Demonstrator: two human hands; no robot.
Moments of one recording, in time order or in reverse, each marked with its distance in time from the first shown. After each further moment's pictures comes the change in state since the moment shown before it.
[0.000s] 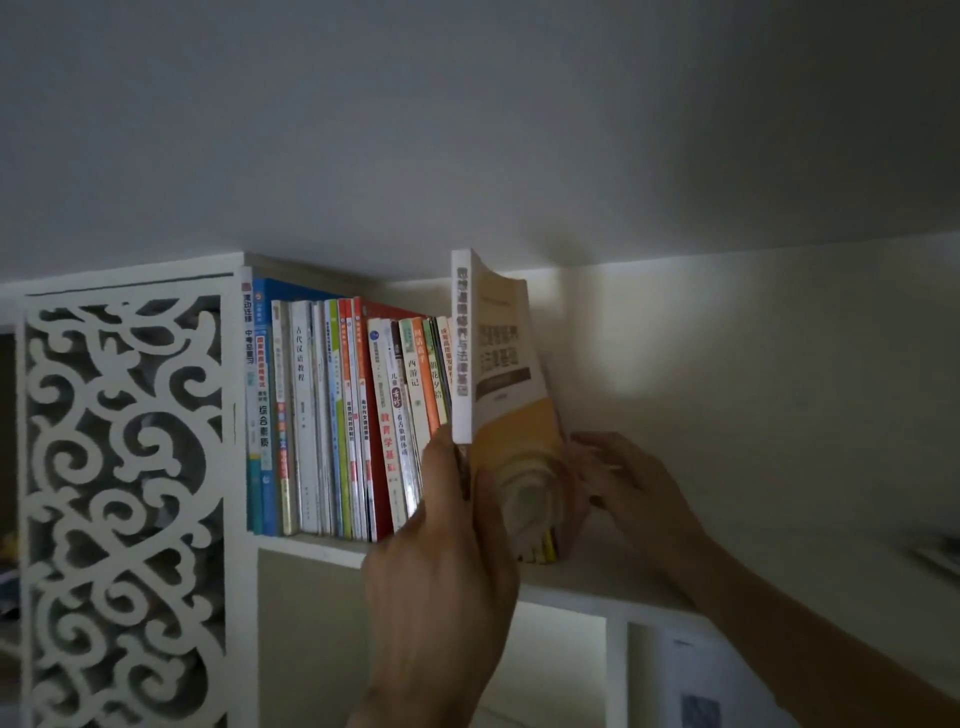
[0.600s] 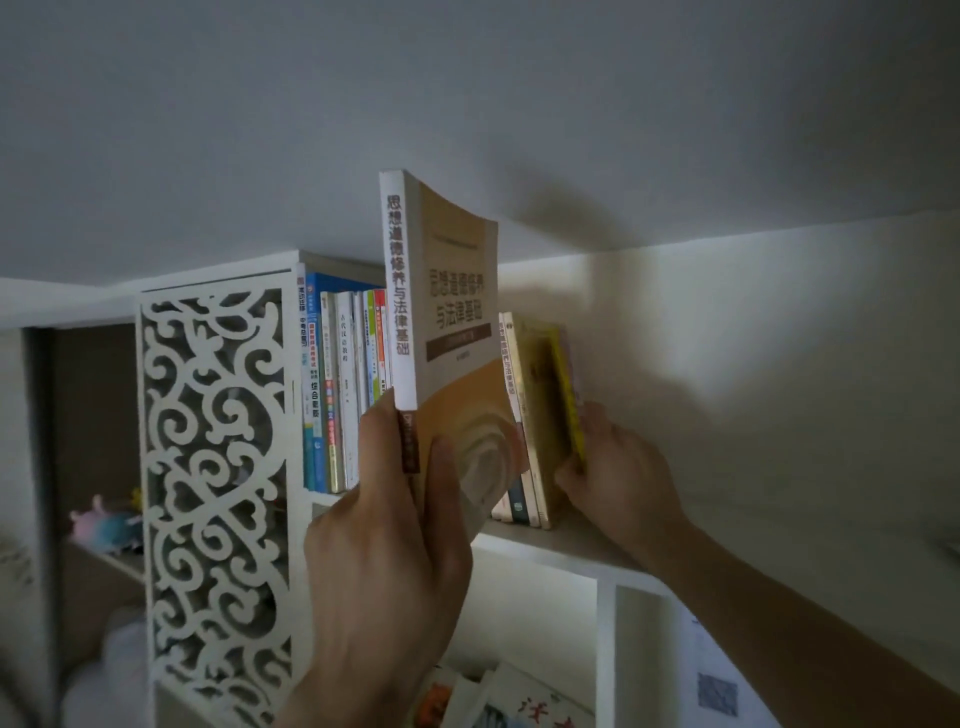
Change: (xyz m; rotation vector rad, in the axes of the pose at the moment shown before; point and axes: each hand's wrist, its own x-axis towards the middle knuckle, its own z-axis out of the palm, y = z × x) left_hand -0.007 0.035 -0.053 0.091 0.143 0.037; right_hand -0.006 -0.015 0.010 -0.645 -0.004 -0.304
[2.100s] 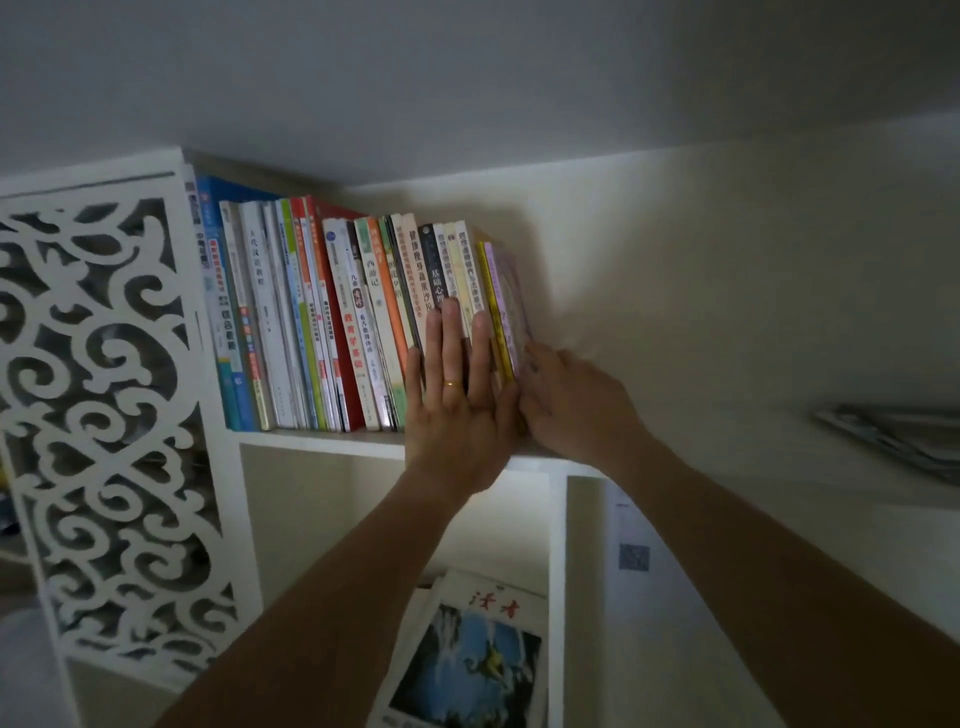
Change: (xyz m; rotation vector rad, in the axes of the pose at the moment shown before) left_hand -0.030 -0.065 0.164 0.307 -0.296 0.303; right_hand -0.028 0.003 -0.001 -0.274 -0.104 0.049
